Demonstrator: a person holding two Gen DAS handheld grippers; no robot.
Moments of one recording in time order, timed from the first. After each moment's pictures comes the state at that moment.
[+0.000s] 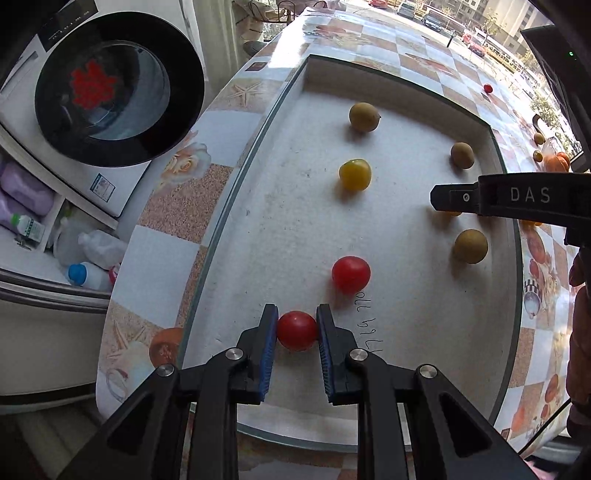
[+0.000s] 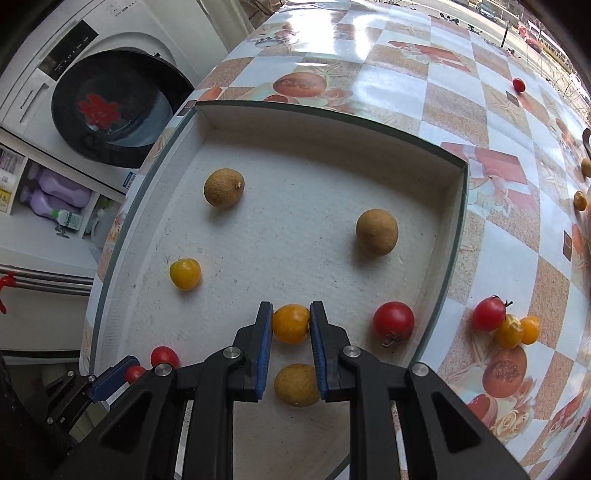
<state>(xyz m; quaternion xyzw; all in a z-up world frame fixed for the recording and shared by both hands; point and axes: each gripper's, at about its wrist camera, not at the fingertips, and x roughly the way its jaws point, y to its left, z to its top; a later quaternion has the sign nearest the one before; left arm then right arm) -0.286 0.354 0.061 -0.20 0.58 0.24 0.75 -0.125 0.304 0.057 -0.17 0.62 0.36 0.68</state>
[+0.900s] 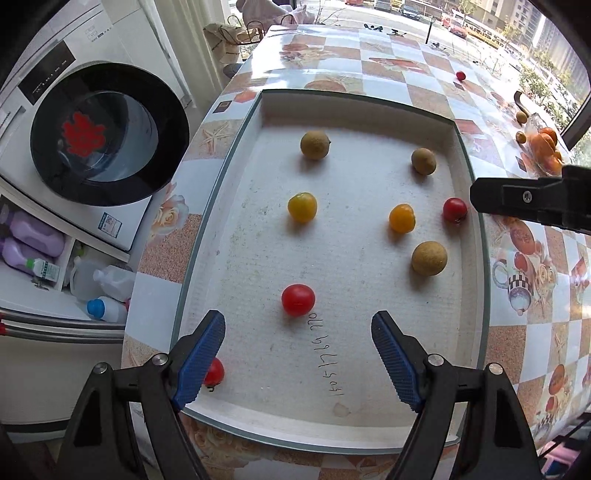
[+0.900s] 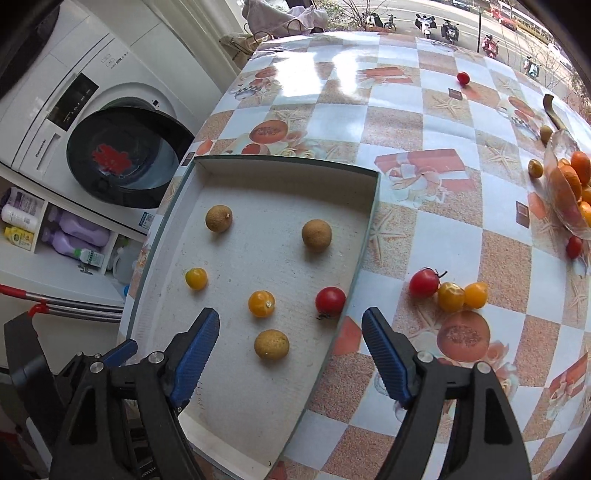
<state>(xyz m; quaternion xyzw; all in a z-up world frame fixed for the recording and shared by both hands) -0.252 0.322 0.090 -0.13 0.58 0.23 0.77 -0.106 0.221 0.105 -0.07 0.61 0.34 0.71</state>
